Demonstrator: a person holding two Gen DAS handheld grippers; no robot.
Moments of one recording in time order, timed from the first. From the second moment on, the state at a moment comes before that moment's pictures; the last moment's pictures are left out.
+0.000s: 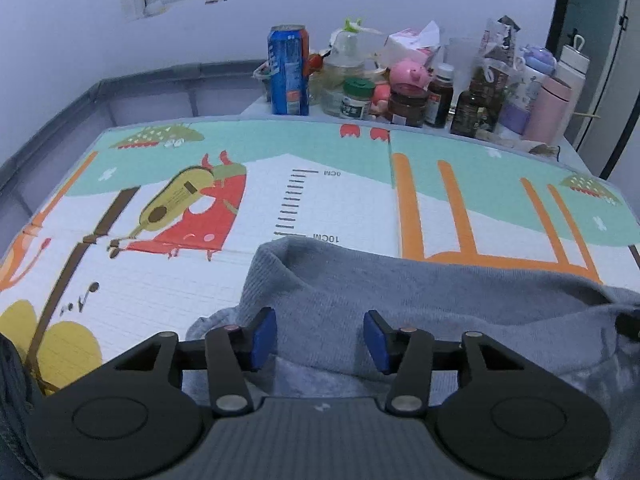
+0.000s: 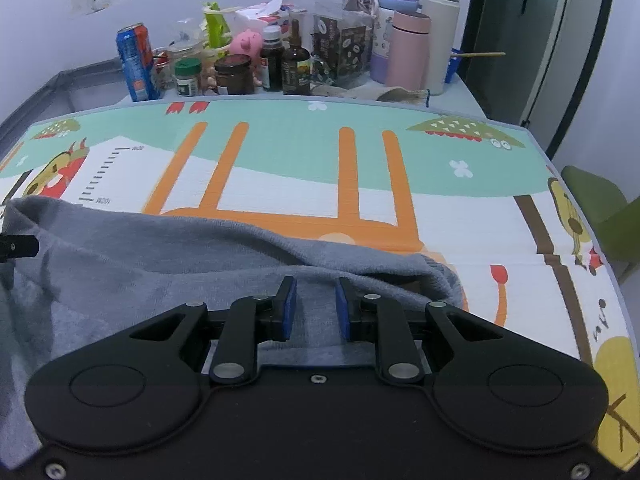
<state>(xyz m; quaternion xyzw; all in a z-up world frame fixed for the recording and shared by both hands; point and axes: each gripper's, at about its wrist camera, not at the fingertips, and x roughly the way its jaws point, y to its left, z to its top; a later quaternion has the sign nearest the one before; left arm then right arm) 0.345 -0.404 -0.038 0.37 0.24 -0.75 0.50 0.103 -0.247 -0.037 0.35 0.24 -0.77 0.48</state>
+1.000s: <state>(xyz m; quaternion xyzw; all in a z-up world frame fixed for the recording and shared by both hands) 0.367 -0.432 -0.026 0.36 0.23 -0.75 0.50 0.017 -0.224 -0.018 0.38 0.17 -0.80 0.43</state>
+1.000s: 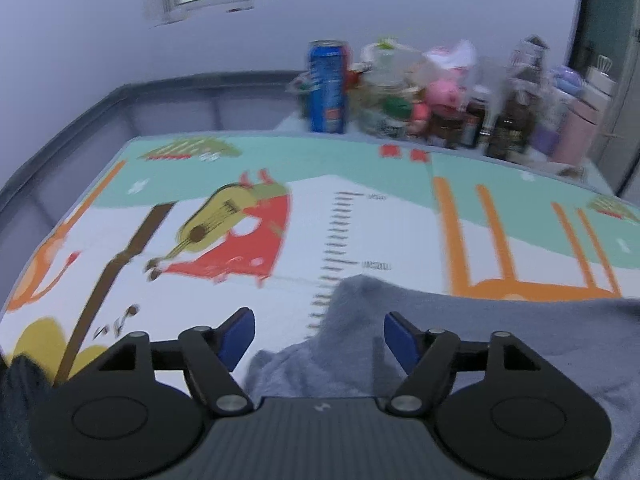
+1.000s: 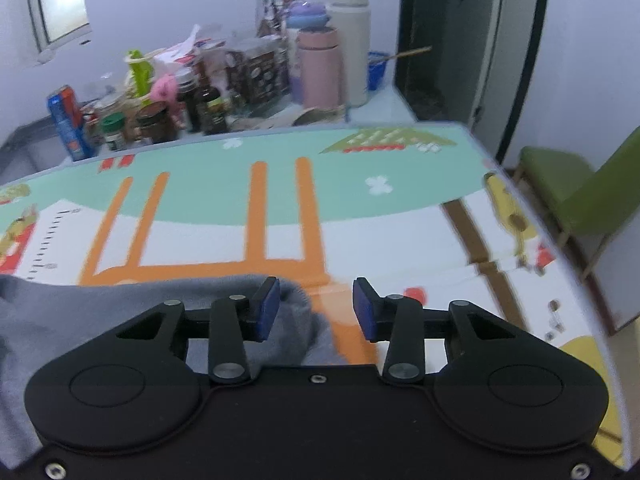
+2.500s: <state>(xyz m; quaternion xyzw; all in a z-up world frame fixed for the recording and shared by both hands) 0.333 -0.424 -0.007 0.36 0.25 -0.79 0.43 0.062 -0.240 0.001 0.39 0.17 -0.75 0.50</state>
